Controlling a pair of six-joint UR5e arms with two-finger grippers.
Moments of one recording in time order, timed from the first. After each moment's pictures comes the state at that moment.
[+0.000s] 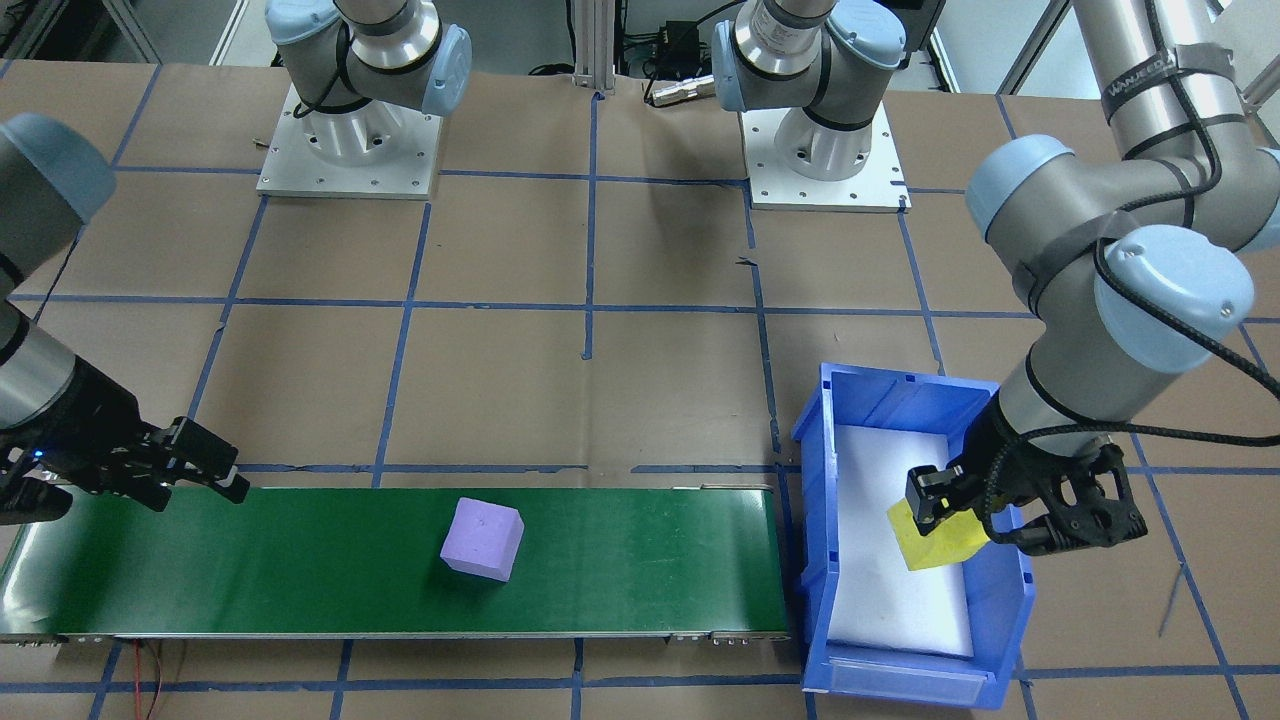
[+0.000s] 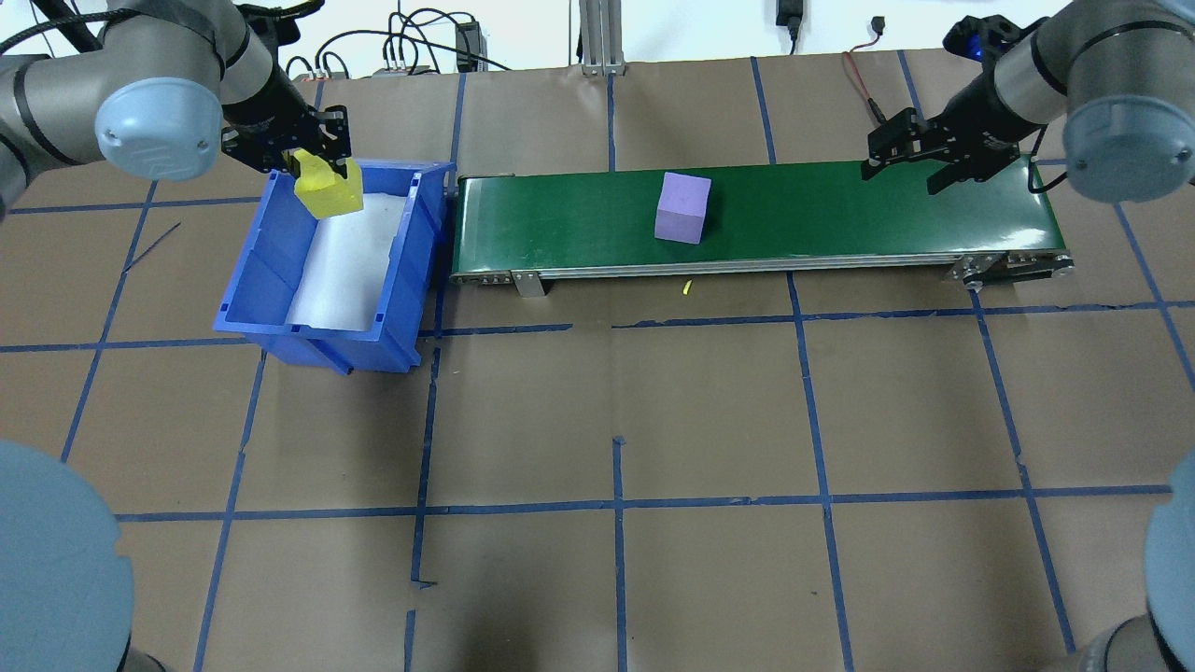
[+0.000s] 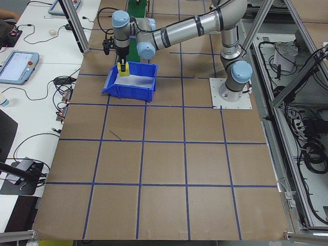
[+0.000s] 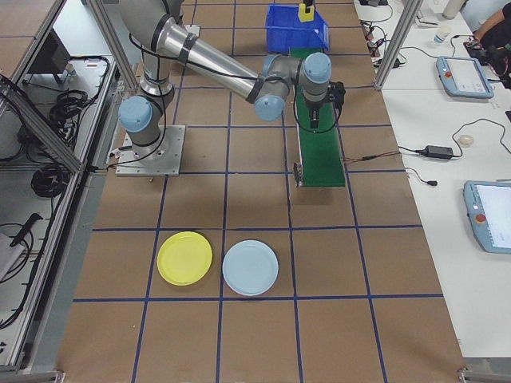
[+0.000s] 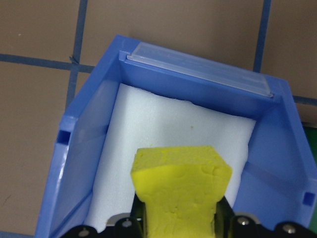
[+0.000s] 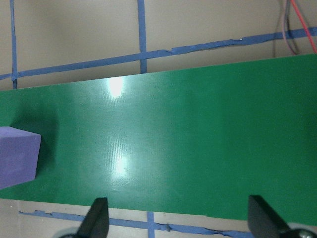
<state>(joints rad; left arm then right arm) -1.43 -1.93 -1.50 -1.14 1.54 -0.01 1.23 -1.24 1.67 -2.06 -1.18 -0.29</state>
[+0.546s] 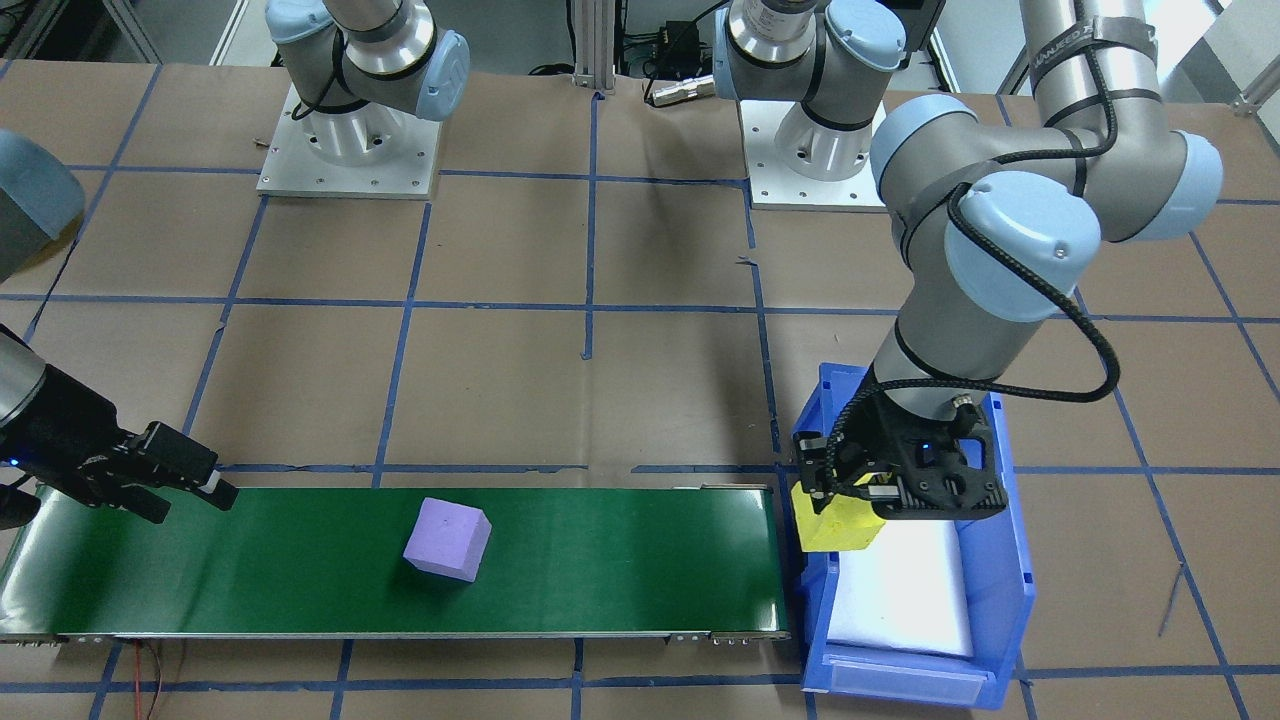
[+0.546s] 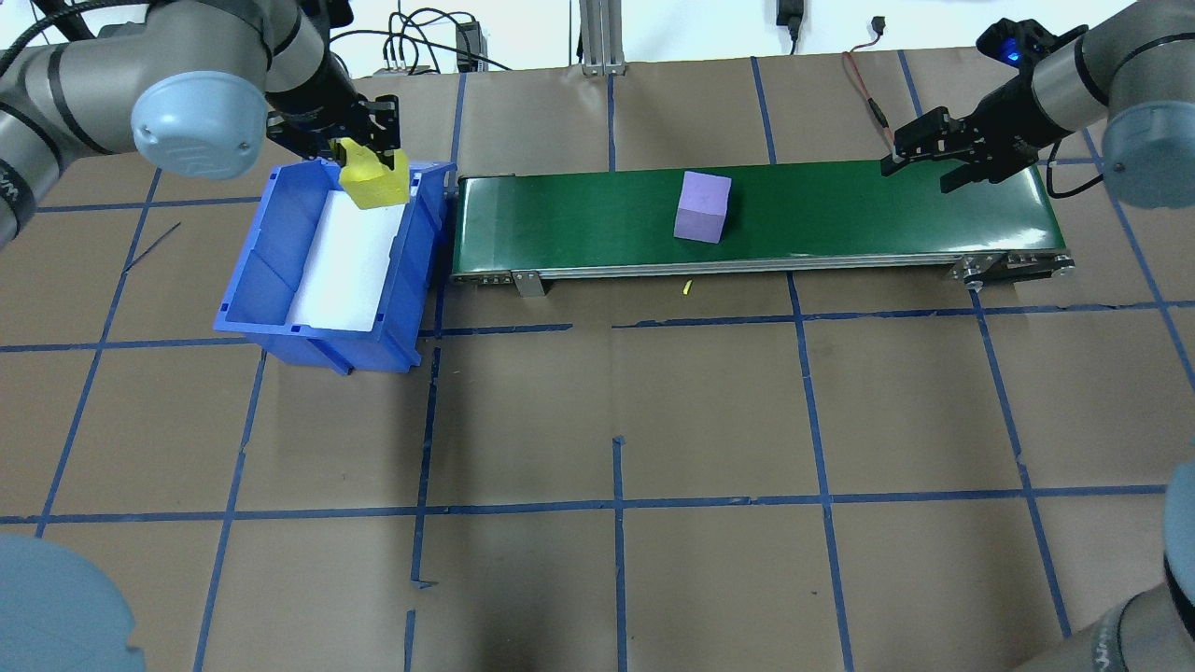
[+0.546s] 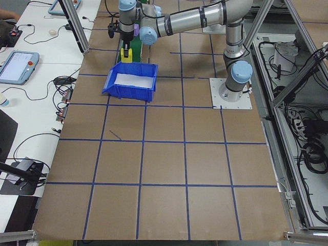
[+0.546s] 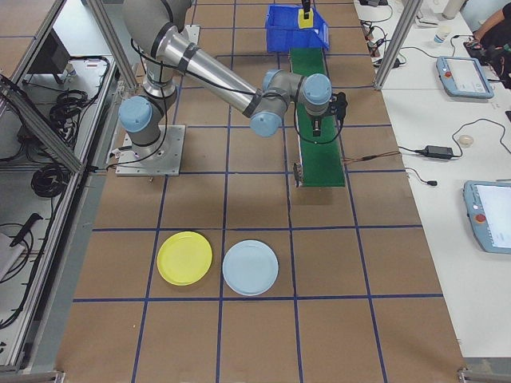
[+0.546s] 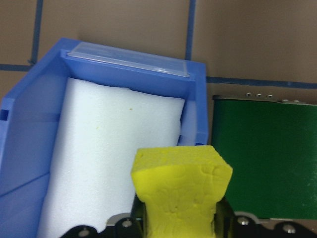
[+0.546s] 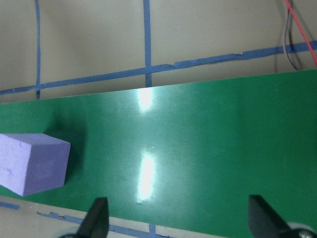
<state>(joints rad) -1.58 -1.93 -1.51 -1.11 1.53 -0.02 1.19 -1.22 1.68 -2.06 -1.05 -0.32</state>
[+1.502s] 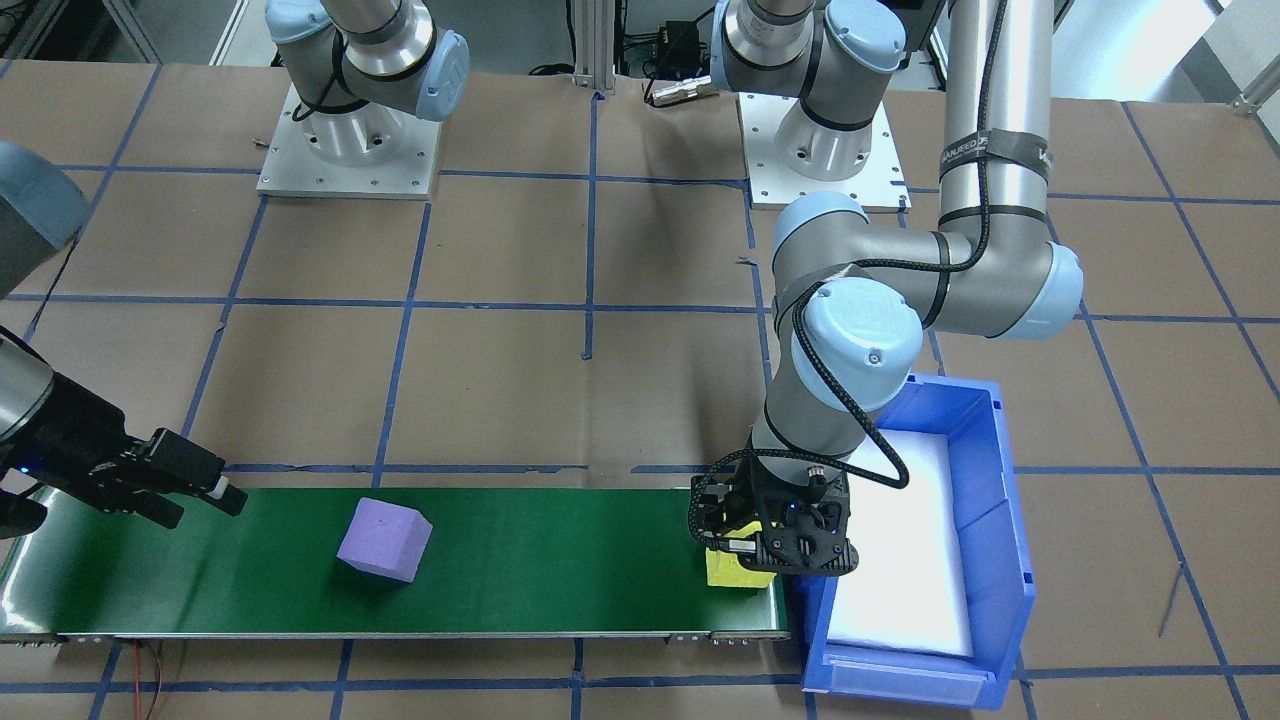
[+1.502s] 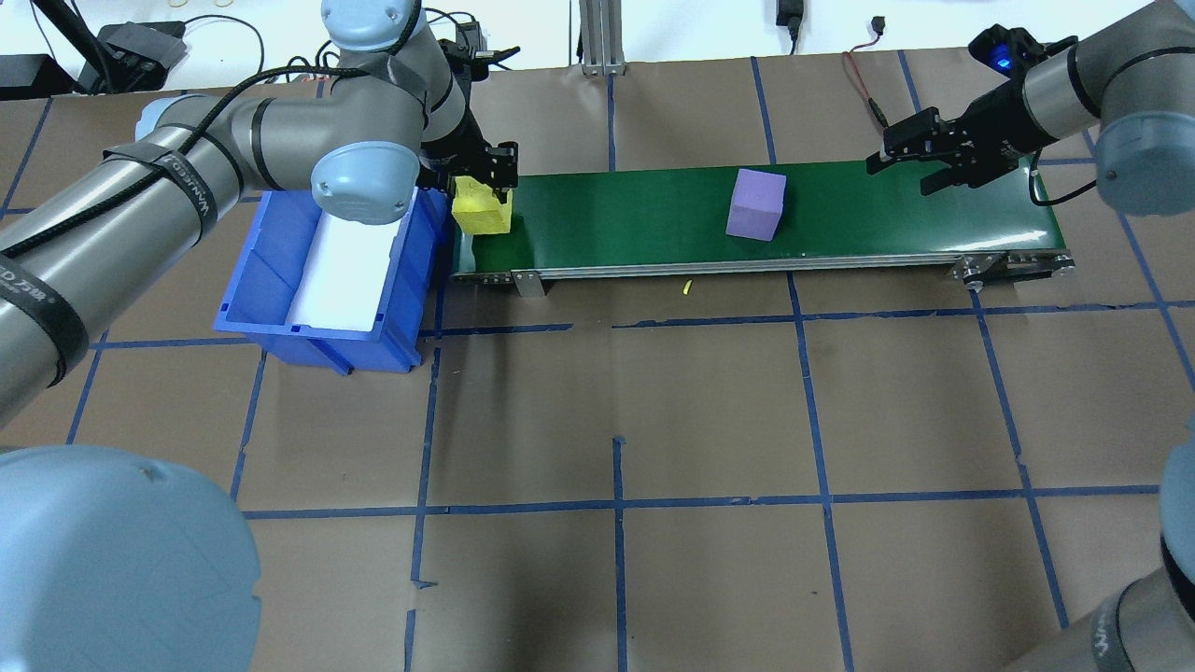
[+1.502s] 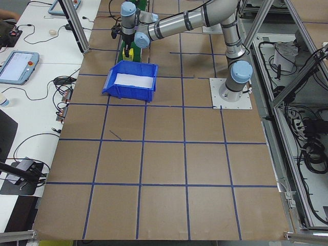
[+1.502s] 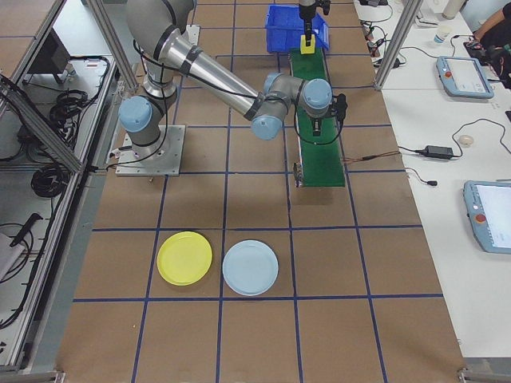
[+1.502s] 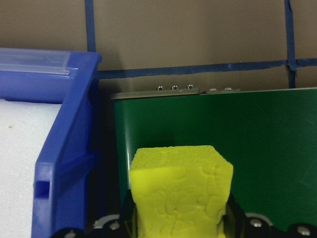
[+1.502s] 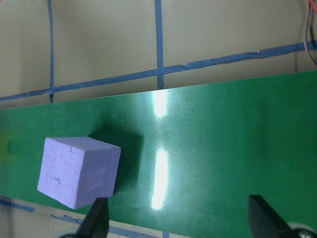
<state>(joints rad) -1.68 -2.06 -1.51 -0.97 1.53 -0.05 1.19 -1.21 1.68 -2.06 -1.01 -0.30</state>
